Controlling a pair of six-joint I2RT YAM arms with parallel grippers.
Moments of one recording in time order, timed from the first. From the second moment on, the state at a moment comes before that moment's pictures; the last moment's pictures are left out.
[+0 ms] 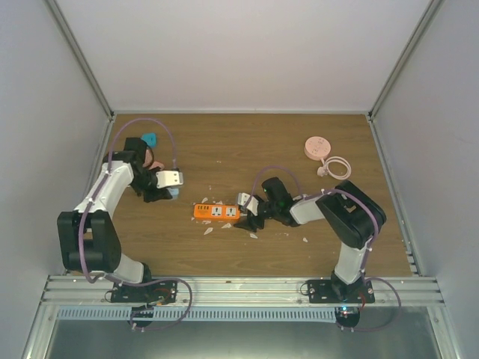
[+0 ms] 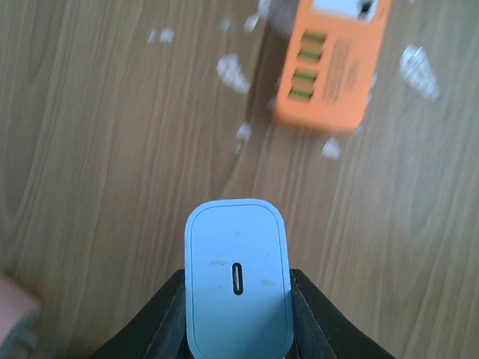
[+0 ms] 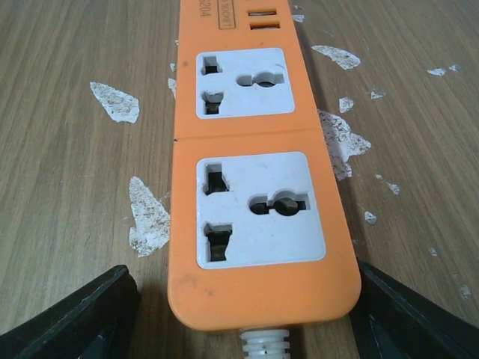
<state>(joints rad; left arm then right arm) 0.01 1.49 1.12 -1.03 0.44 1.36 0.65 1.84 0.68 0.41 -0.63 -0.54</state>
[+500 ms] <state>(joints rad) 0.17 1.56 1.14 -1.07 -0.03 1.45 0.65 1.77 0.71 0.31 -0.64 -0.54</state>
